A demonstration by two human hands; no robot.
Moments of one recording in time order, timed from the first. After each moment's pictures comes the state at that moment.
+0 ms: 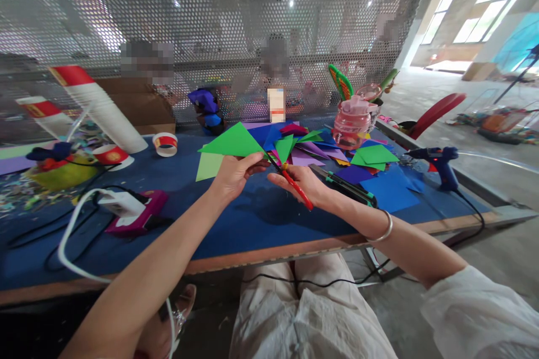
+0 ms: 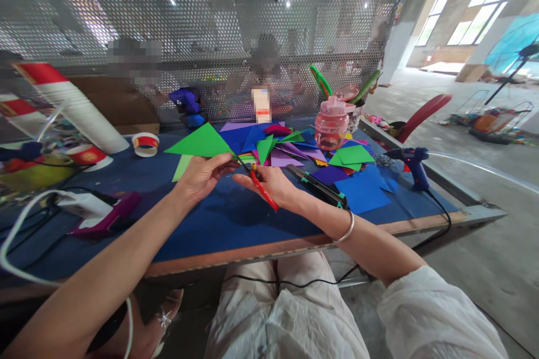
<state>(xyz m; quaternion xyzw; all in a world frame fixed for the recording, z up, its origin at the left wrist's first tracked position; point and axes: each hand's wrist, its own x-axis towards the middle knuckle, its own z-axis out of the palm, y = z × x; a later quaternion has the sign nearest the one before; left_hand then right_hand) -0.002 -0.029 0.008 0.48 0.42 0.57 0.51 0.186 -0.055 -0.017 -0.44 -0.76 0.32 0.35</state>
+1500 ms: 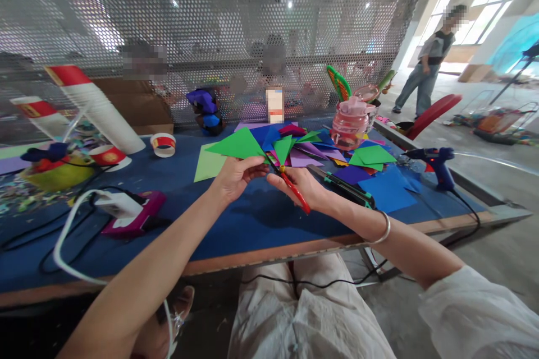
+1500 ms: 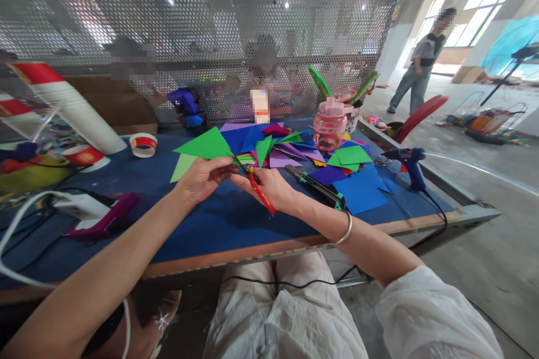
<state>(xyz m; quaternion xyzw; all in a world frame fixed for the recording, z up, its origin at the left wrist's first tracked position) -0.003 -0.032 0.010 0.46 0.43 0.54 0.56 0.185 -0.063 -0.012 -0.43 -0.78 0.29 0.34</state>
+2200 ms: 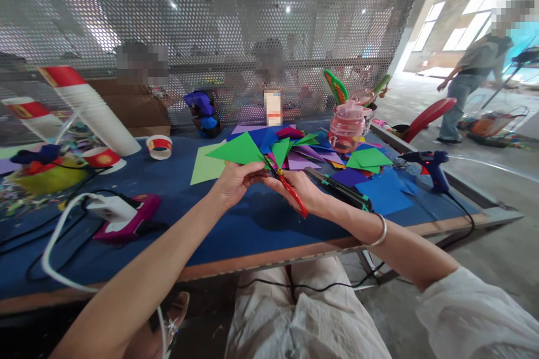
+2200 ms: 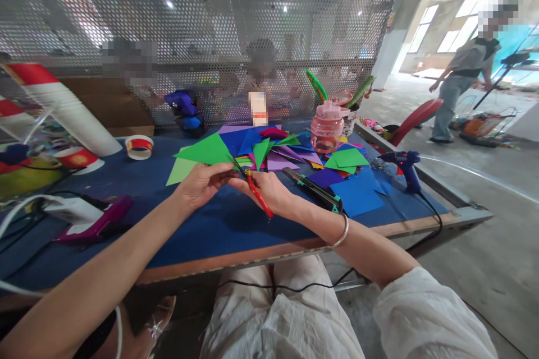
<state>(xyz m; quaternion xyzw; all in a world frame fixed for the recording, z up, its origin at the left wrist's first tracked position) 0.004 -0.038 0.011 0.45 0.42 0.53 0.59 0.185 -0.058 -0.017 -0.40 -0.79 0.29 0.36</state>
